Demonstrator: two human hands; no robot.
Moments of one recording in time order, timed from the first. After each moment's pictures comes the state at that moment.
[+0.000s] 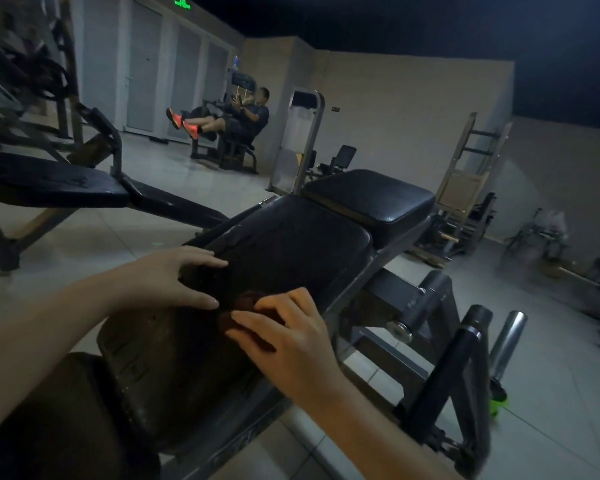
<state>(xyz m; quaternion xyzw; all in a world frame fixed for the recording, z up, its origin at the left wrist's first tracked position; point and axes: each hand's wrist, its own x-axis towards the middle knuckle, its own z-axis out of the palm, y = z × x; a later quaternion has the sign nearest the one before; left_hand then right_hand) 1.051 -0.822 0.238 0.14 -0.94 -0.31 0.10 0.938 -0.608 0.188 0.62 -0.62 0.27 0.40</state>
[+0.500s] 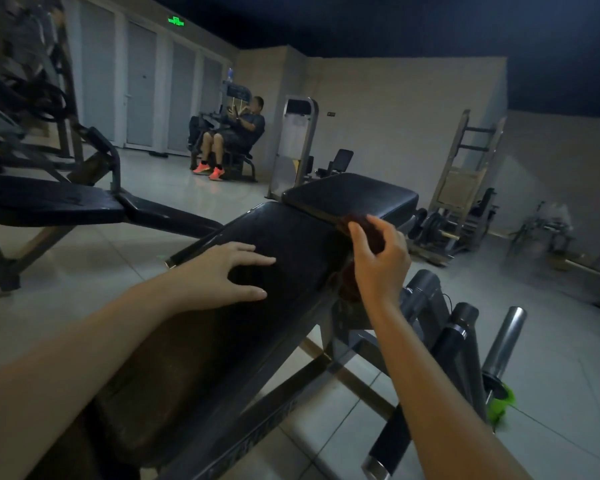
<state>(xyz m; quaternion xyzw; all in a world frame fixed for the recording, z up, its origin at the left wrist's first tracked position) 1.009 -0.747 0.276 0.10 -0.95 -0.25 0.13 0.824 -0.573 0.275 0.29 -0.71 0.55 0.33</state>
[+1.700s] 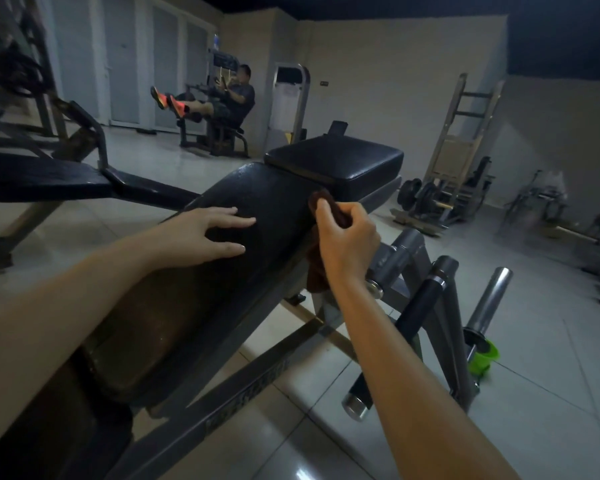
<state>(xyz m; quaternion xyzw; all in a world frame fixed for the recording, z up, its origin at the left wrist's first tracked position) 1.012 -0.738 0.269 0.11 -0.95 -0.25 0.13 0.865 -0.566 0.249 0.27 -0.69 0.63 0.24</state>
